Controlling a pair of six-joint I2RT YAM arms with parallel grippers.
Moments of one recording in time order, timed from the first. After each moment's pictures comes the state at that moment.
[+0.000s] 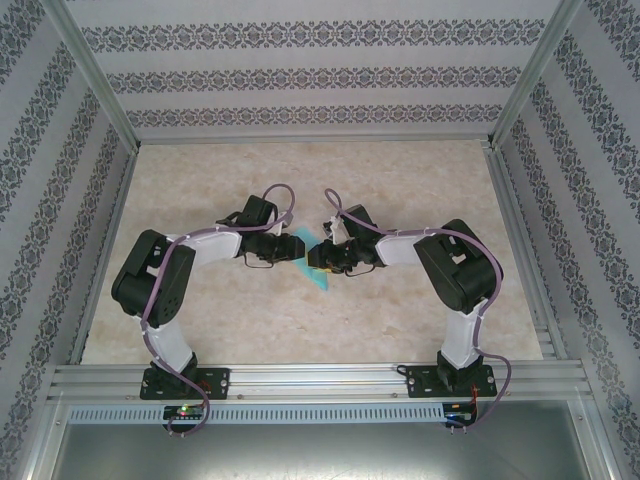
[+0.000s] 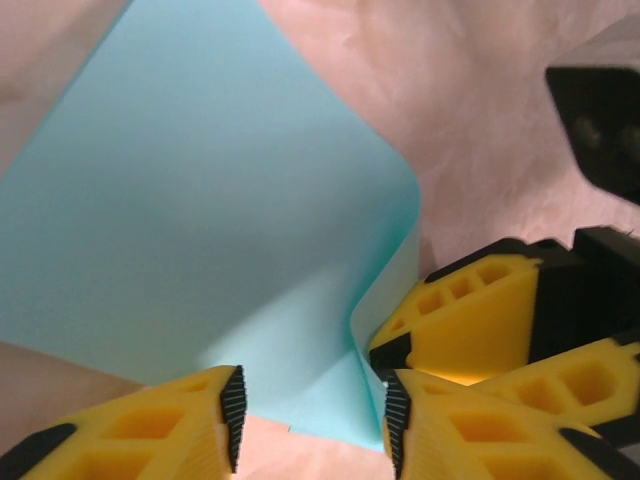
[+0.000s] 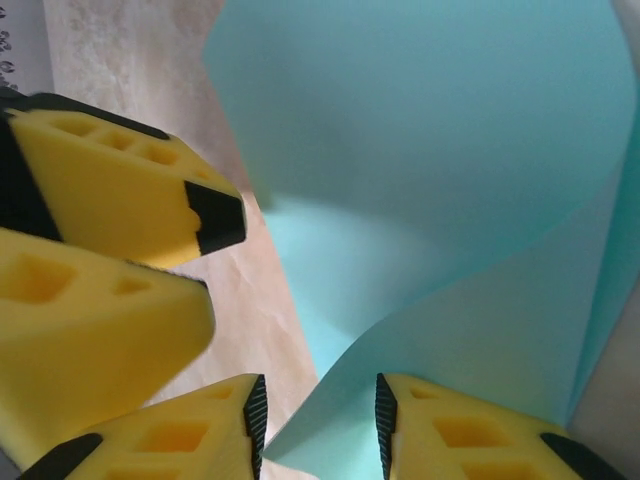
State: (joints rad) left arm -0.40 1.78 0.97 -0.22 0.53 -0.49; right arm 0.55 1.91 0.93 0.07 -0.71 0.70
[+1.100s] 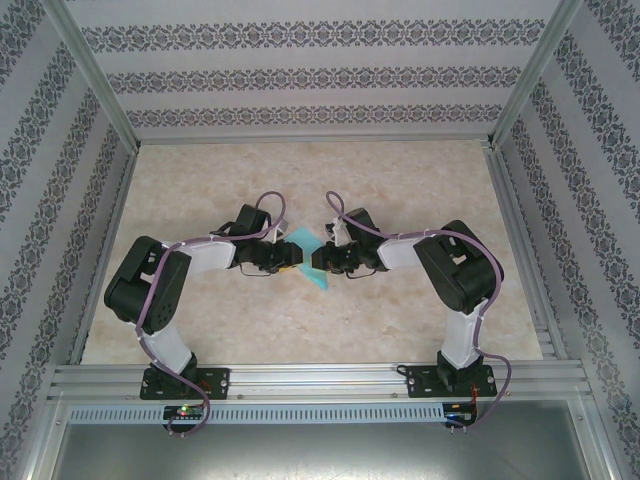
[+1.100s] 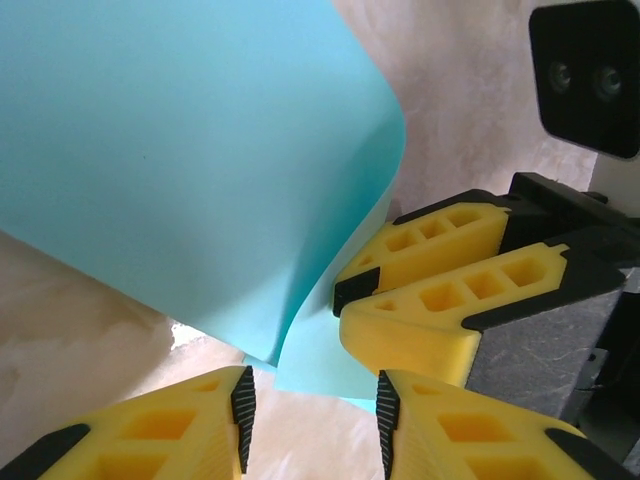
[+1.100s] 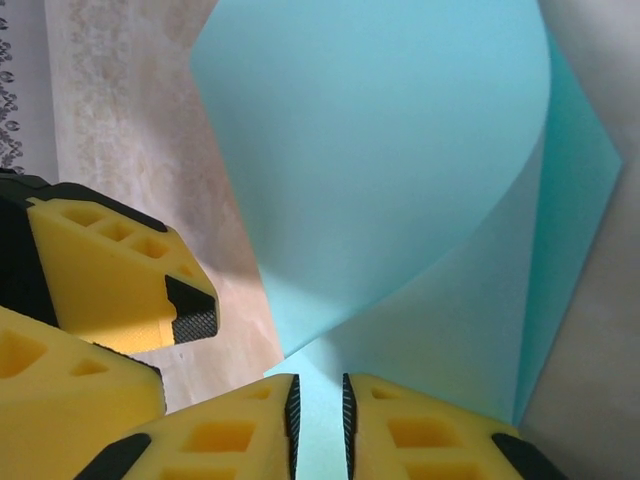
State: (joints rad) left arm -0.39 1.73 0.85 -0.10 0.64 -0.64; right arm 0.55 1.91 0.88 0.15 -0.69 0.70
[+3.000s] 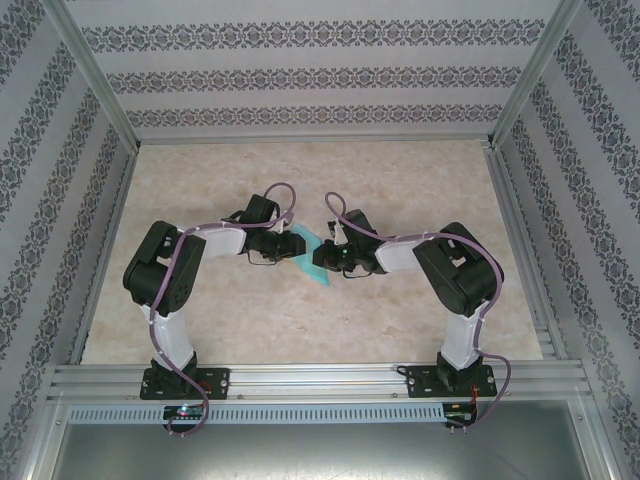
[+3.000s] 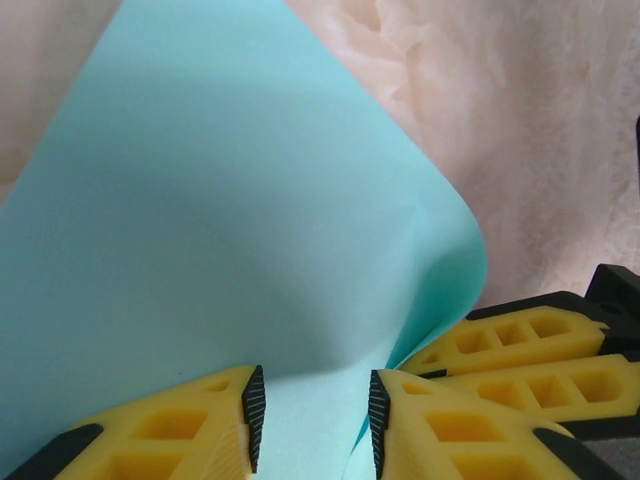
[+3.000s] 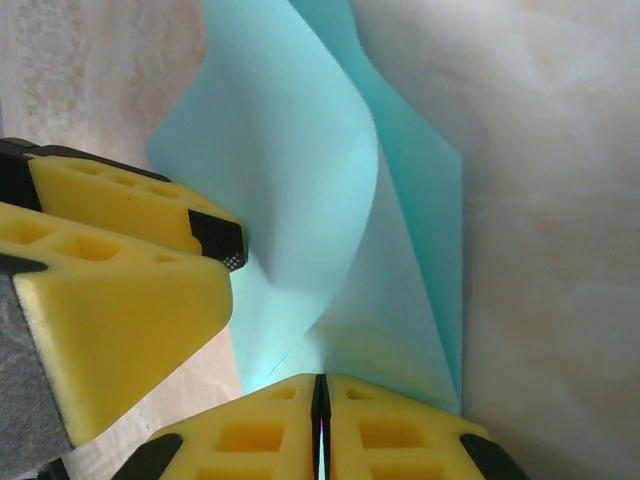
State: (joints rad) left arm -0.39 1.87 1.01 -0.16 0.54 -0.54; right arm 0.57 1.89 0.87 0.18 -0.51 0.78
